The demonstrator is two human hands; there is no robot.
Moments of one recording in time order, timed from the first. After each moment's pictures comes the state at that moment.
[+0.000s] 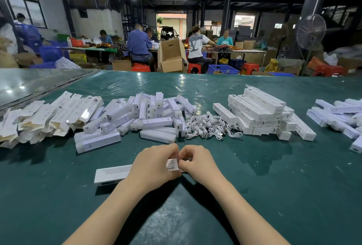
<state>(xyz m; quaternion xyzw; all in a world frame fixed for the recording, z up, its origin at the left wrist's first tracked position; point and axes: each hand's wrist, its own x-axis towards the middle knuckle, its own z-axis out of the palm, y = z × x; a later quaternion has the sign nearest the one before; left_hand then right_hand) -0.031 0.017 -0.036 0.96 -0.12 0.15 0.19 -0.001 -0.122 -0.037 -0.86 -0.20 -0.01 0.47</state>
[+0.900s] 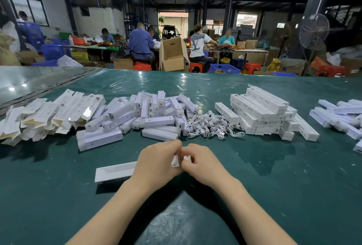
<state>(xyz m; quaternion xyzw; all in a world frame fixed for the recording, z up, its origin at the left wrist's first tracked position) -0.038 0.008 -0.030 0.94 -0.12 0.23 0.20 -0.002 -0.131 -0.030 -0.89 -0.31 -0.03 0.33</state>
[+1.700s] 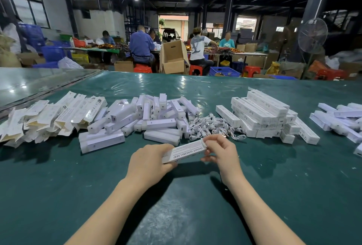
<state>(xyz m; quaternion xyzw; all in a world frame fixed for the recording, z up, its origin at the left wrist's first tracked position) -0.030 0.030 -0.033 0.97 -0.02 0.17 0.18 0.013 -0.149 -0.036 -0.66 -0.08 -0.06 0.75</state>
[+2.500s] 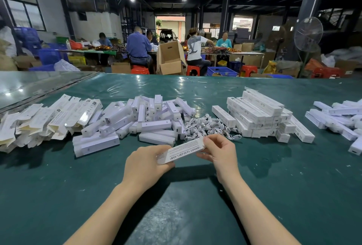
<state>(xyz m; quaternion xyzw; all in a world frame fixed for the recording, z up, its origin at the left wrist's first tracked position) -0.035 0.022 -0.031 0.95 0.00 0.19 0.26 0.017 -0.151 -0.036 -0.60 -0.06 -0.07 0.79</state>
